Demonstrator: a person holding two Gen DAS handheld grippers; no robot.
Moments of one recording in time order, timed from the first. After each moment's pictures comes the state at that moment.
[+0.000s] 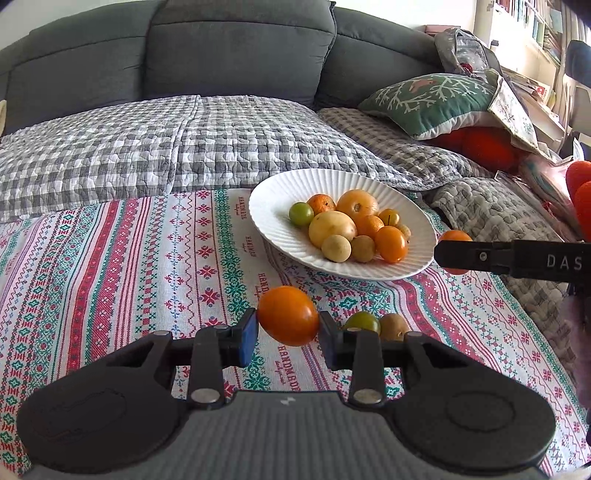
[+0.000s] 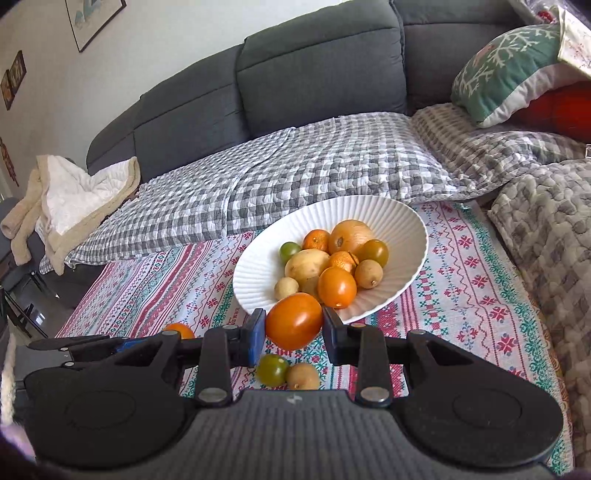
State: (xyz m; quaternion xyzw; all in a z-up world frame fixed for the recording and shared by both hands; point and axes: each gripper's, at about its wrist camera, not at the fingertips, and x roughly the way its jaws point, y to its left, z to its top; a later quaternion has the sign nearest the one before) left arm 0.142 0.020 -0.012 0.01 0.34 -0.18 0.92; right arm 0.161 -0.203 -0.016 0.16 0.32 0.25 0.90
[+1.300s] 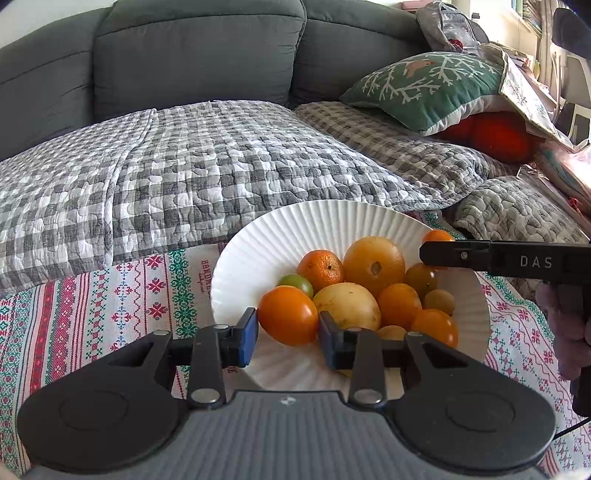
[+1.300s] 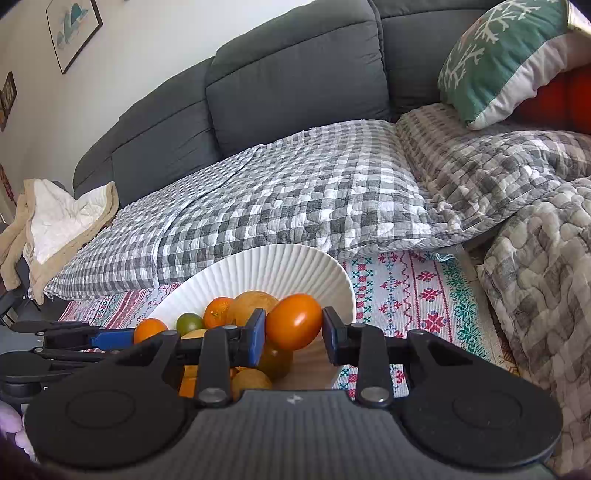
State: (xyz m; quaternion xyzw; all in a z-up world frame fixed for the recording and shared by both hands) left arm 0.252 -0.027 -0.018 0.07 0.34 -0.22 0.91; right arm 0.277 -0.239 -0.058 0.18 0.30 0.26 0.90
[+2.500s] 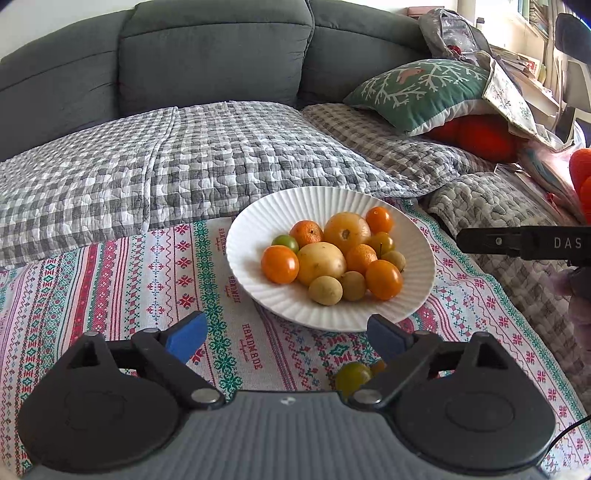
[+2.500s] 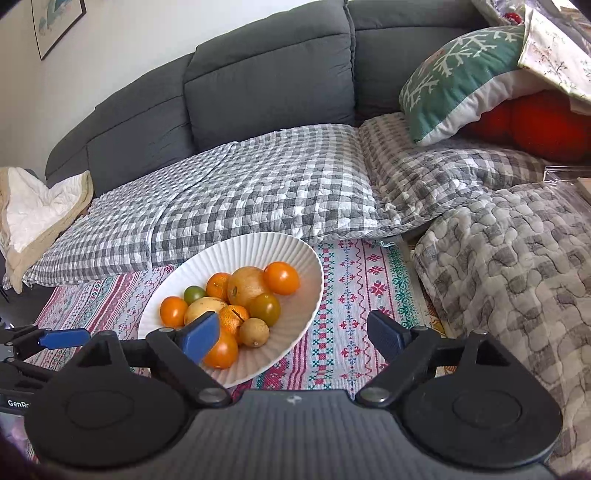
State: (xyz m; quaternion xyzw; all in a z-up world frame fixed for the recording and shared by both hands) left arm 0.174 -0.006 0.009 0.06 0.35 -0.19 0.91; right arm 0.215 -0.257 -0.016 0.14 0.33 0.20 0.91
